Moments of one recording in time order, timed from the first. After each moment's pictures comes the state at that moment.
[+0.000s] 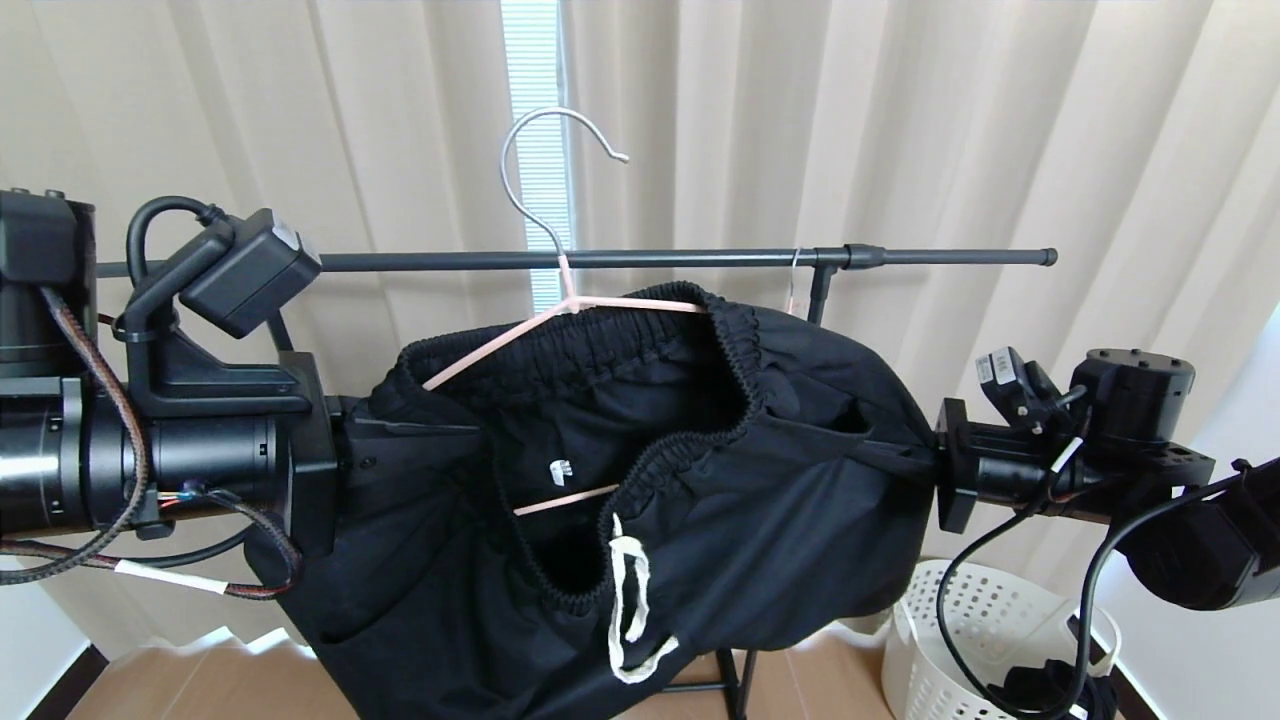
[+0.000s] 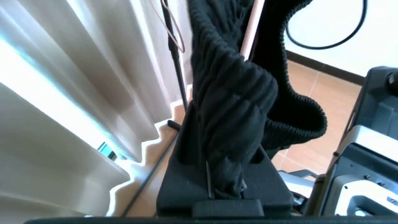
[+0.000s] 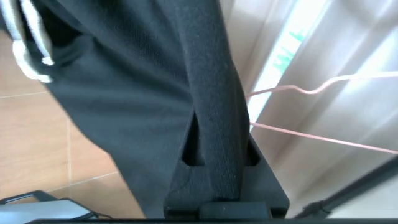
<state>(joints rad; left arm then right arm) -0.34 1.35 -0.89 -0.05 -0.58 0.27 0.06 1.95 -0.68 -1.01 1.05 -0.28</state>
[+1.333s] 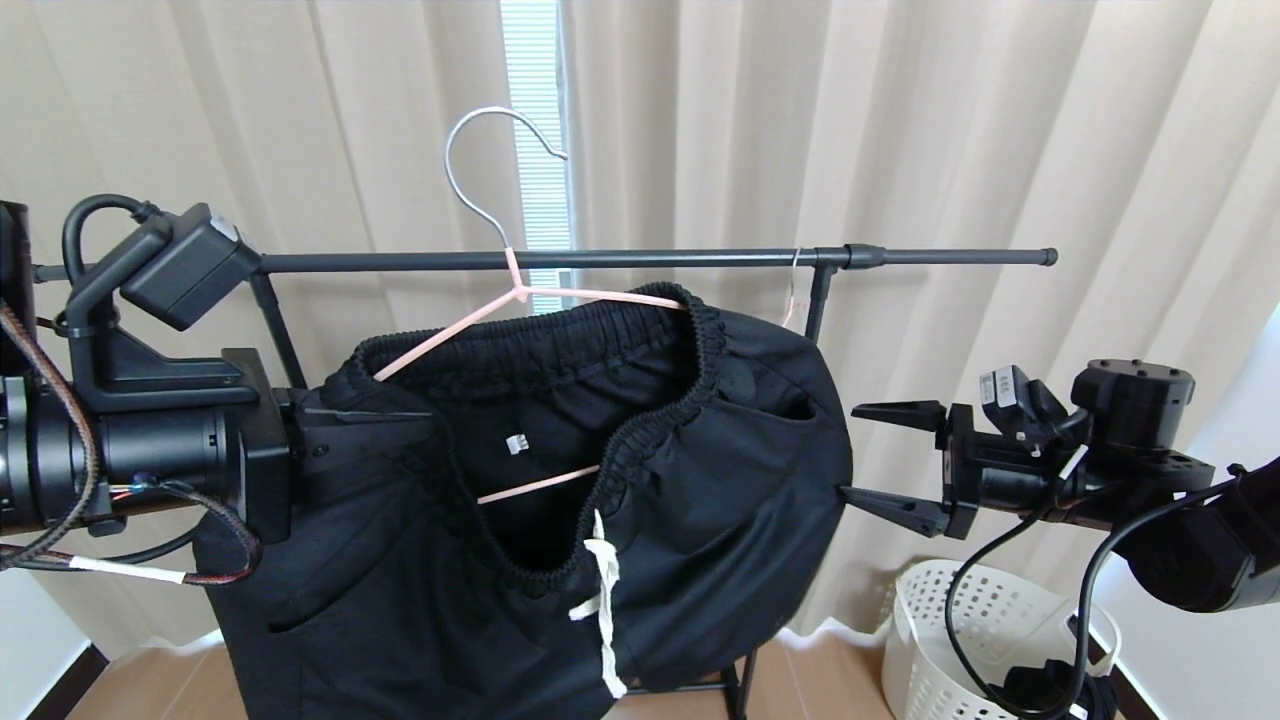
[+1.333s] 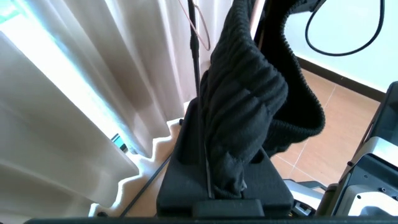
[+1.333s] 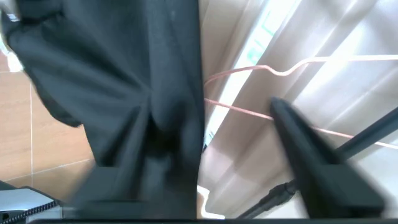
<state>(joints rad) -0.24 1.32 -0.87 -0.05 -0.57 0.26 0.04 1.97 -0.67 -1.01 1.04 -0.42</state>
